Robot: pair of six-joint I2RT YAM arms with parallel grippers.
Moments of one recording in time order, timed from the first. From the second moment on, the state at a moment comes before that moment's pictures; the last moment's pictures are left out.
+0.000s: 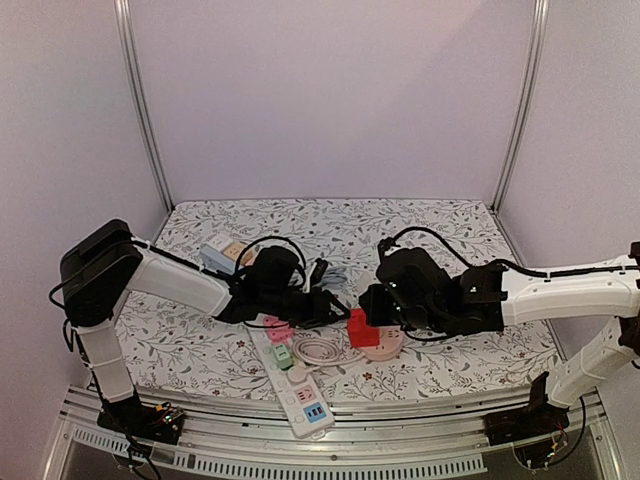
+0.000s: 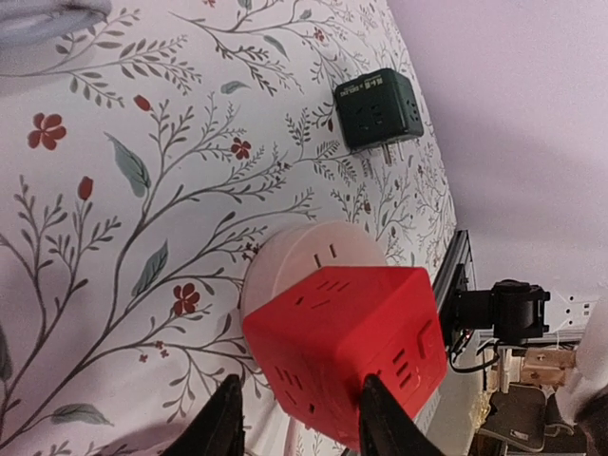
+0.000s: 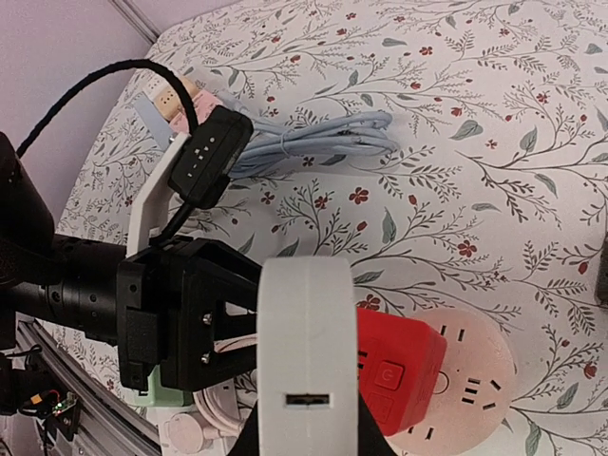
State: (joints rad) left arm -0.89 1.86 0.91 0.36 0.39 -0.87; right arm 1.17 1.45 0.99 -0.28 0.43 0.82
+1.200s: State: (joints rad) left arm -0.35 1.35 1.17 -0.56 0.41 -0.33; right arm 0.41 1.14 0.65 -0.58 0.16 0.64
